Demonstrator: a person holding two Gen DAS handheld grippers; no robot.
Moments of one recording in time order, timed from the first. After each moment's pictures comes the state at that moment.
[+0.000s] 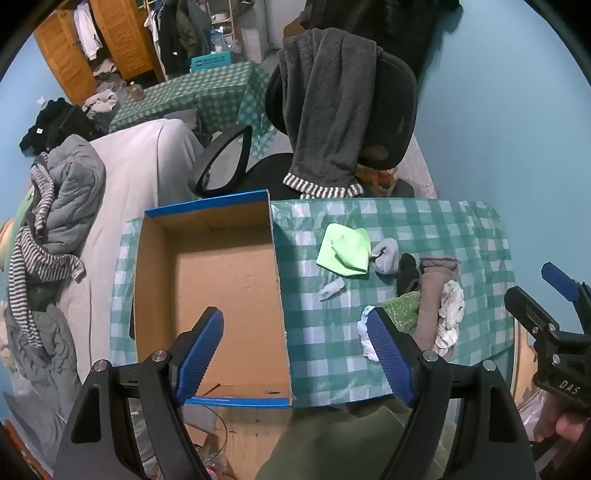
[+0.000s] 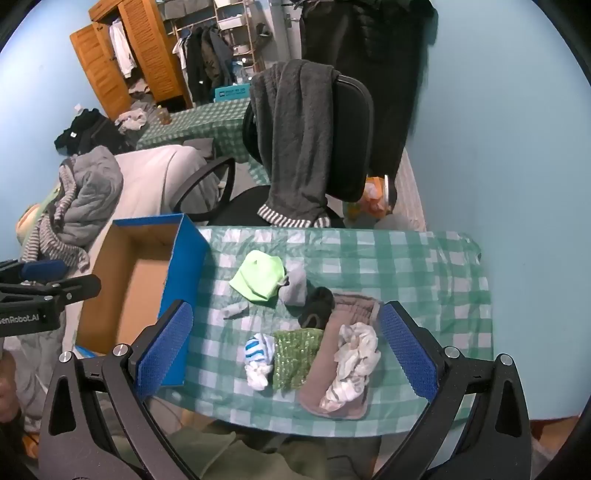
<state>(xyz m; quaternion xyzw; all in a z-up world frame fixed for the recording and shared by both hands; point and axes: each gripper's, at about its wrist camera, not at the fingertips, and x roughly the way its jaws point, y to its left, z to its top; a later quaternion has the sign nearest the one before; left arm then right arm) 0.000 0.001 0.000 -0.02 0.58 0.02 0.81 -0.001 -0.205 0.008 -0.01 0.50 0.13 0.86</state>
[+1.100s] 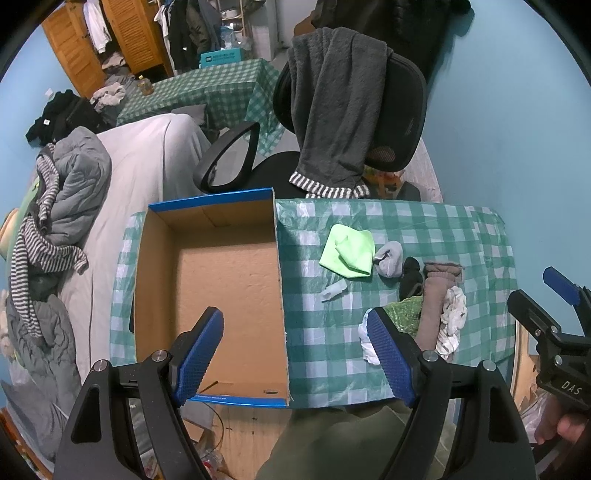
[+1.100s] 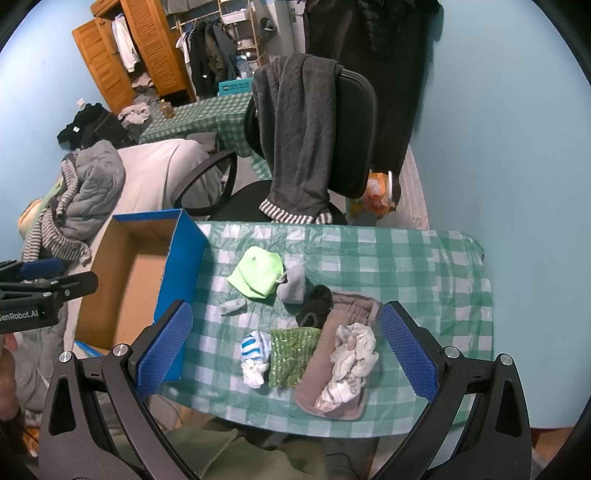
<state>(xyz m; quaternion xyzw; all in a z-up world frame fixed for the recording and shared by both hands) -0.002 0.002 -0.001 -0.02 0.58 0.04 0.81 0.005 -0.205 0.004 0.00 0.50 0.13 0.85</state>
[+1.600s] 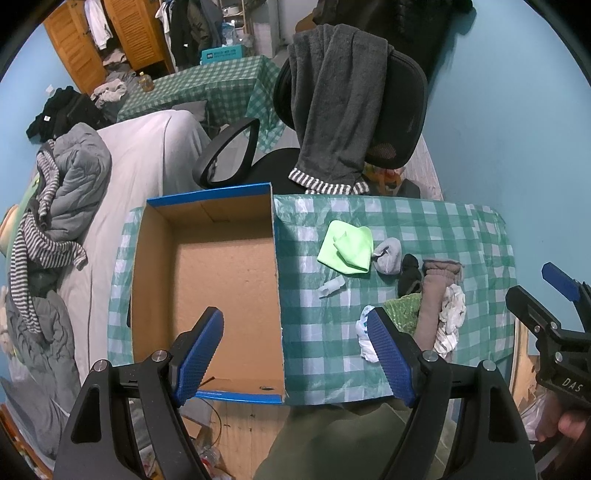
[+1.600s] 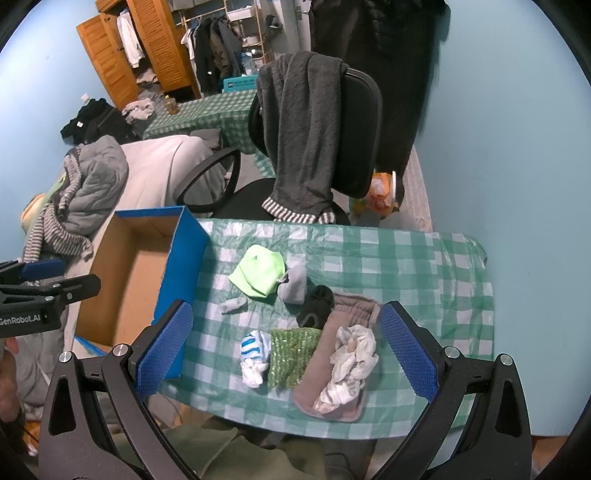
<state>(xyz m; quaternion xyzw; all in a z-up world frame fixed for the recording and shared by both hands) -0.007 0.002 -0.009 -0.03 0.58 0.04 0.81 0.003 -0.206 -0.001 0.00 0.51 0.13 0.85</state>
